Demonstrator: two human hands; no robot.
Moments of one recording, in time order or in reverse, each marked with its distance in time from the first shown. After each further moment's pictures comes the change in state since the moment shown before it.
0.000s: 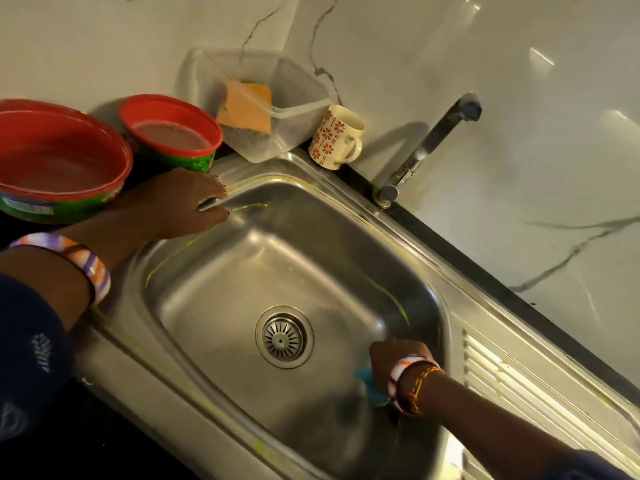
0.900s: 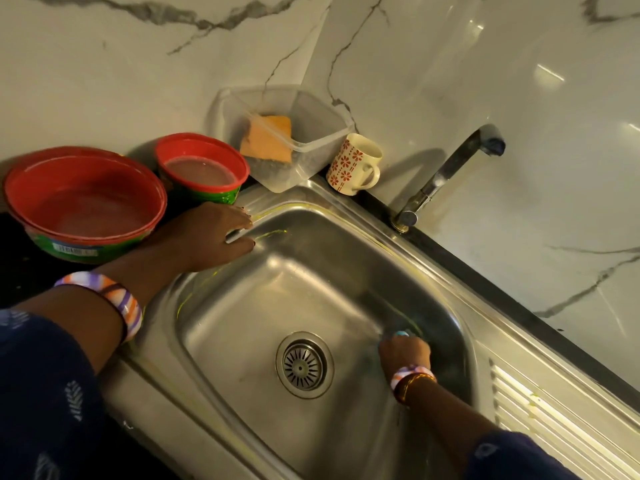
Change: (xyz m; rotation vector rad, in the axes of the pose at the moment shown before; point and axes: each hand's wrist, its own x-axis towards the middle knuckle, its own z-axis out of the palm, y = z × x) left_hand 0.000 -0.001 -0.002 -0.050 -0.012 0.020; right_hand 0.069 -0.006 0.013 -0.024 0.134 0.161
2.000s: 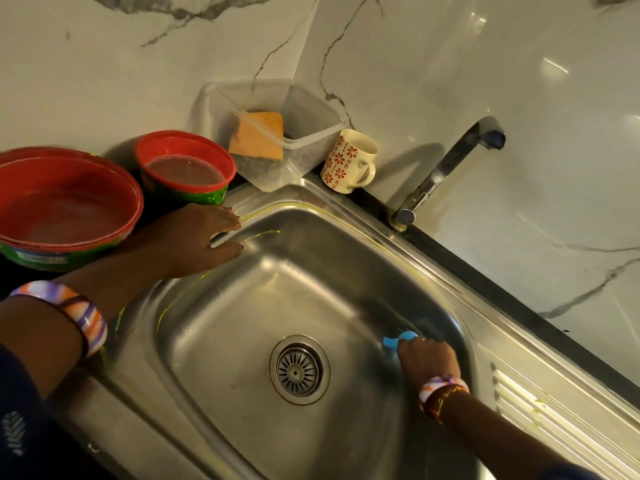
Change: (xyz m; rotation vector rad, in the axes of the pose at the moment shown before) left_hand 0.004 -0.006 0.004 -0.039 0.034 0.039; right_hand -0.012 0.036 -0.003 0.016 0.036 -0.019
